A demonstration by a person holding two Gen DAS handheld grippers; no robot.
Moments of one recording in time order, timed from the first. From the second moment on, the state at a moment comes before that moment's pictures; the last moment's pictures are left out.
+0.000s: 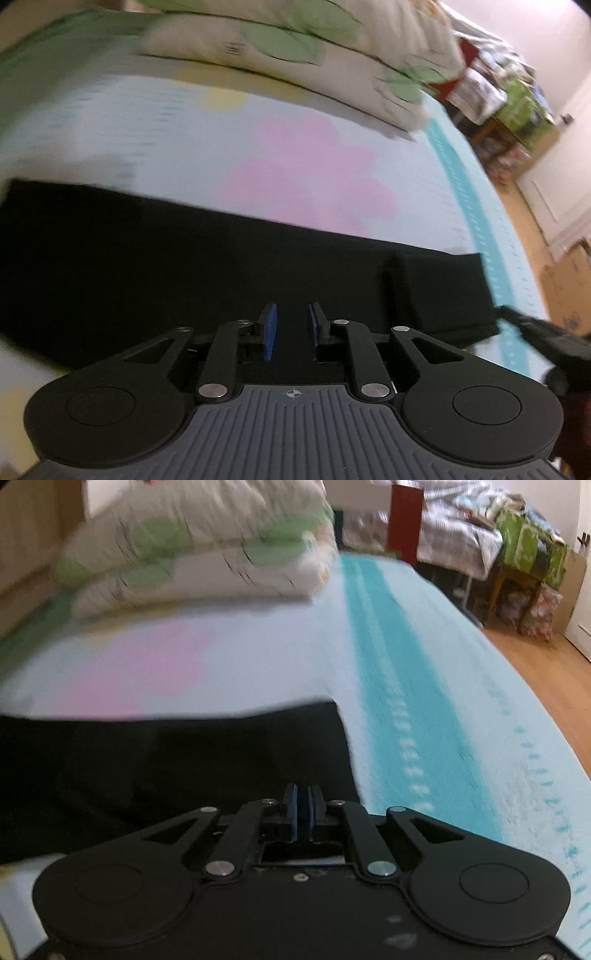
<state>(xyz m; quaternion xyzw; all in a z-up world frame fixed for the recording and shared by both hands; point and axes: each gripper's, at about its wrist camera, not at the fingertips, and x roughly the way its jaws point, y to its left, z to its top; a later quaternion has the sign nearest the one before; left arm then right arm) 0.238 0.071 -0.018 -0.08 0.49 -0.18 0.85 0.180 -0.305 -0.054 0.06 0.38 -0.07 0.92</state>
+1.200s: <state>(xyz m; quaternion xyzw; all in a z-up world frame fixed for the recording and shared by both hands) 0.250 0.225 -0.041 -0.16 0.49 -0.10 0.85 0.176 -0.074 -0.099 0.02 0.42 0.11 0.90</state>
